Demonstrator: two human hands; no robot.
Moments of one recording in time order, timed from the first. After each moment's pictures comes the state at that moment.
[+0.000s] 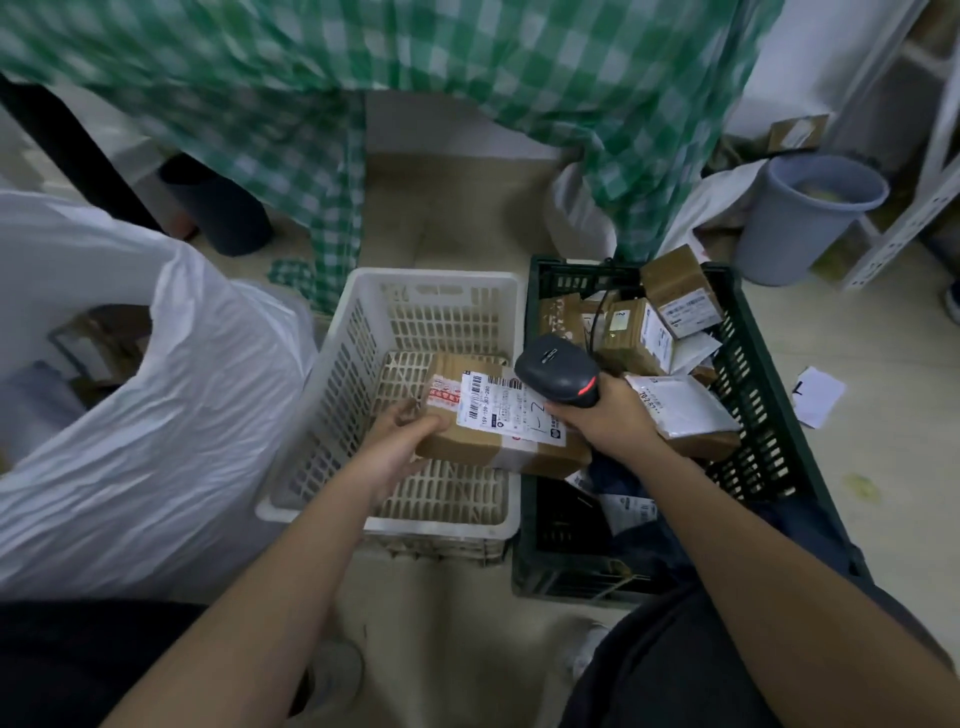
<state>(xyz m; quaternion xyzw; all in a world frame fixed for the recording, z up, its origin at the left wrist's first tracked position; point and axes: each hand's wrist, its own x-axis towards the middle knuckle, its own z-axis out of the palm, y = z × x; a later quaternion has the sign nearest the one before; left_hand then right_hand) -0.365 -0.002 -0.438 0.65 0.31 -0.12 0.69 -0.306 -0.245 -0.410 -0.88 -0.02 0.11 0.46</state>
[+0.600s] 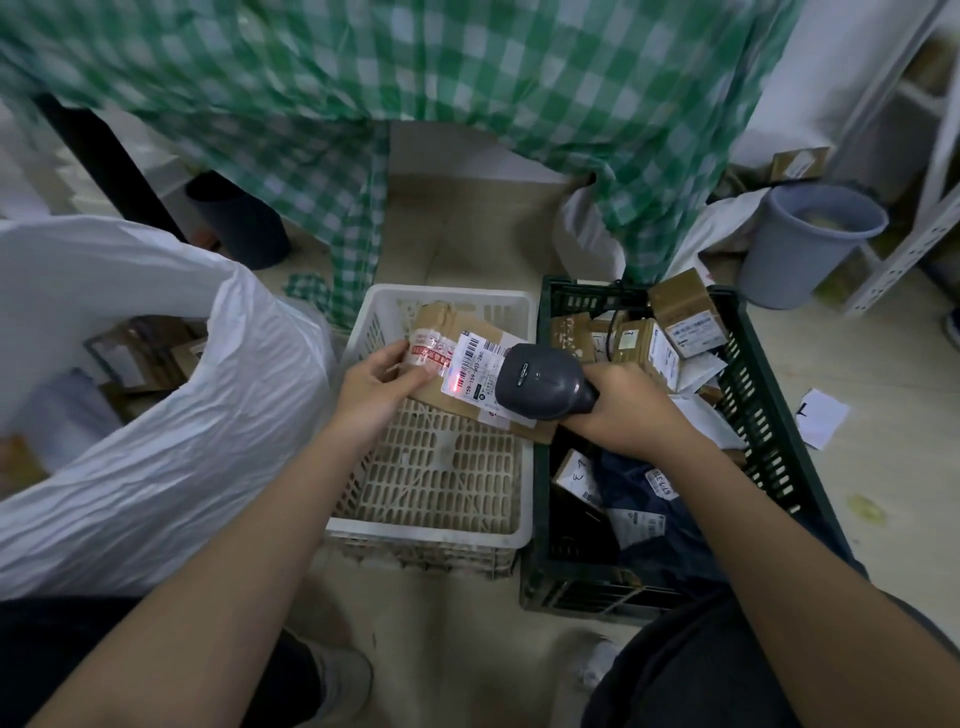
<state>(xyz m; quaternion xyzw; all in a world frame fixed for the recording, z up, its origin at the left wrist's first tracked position) -0.348 0.030 -0.379 0.73 0.19 0.03 0.65 -0.320 -0.233 -0.338 -0.94 -0.22 0.06 0.23</state>
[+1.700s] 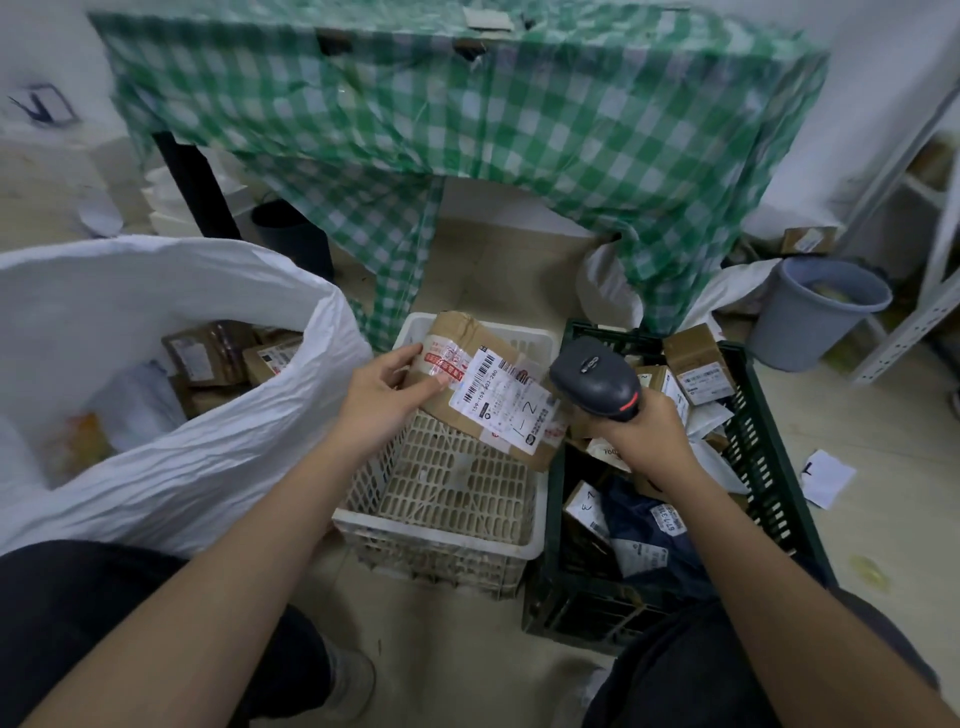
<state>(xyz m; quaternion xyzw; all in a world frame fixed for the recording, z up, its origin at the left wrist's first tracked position) -0.403 0.045 -0.326 0.76 0.15 0.10 0.62 -0.342 -0.233 -0.331 -0.87 -0.08 0.03 0.49</state>
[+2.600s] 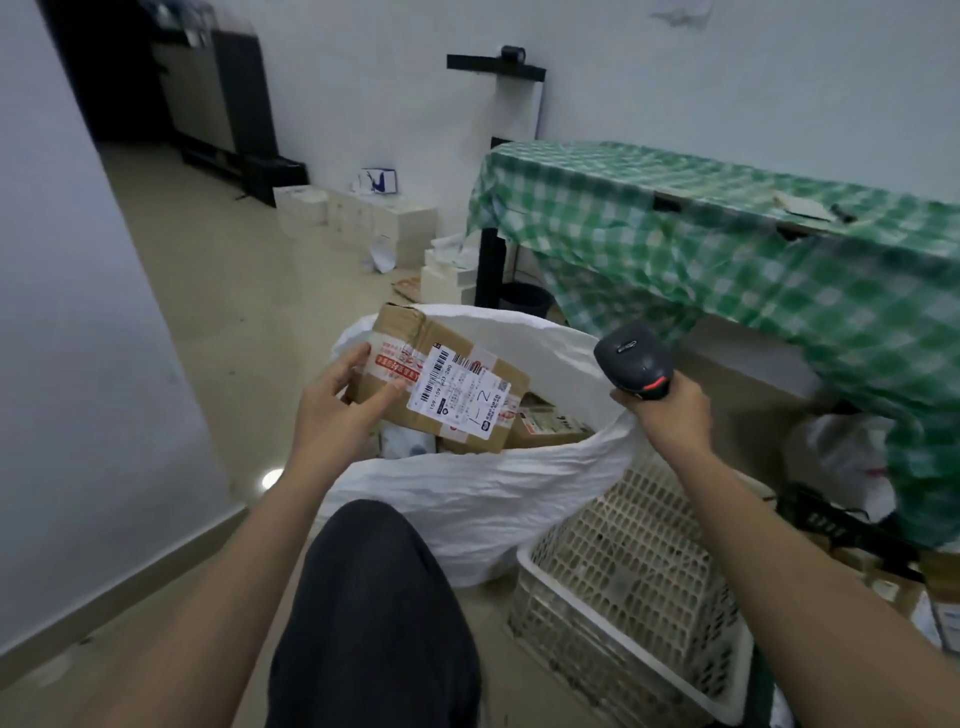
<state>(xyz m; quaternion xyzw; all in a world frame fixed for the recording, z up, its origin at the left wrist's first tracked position) -0.637 0.255 -0.244 0.66 0.30 0.42 0.54 -0.381 0.048 -0.232 -0.86 -0.19 -0.02 0.47</state>
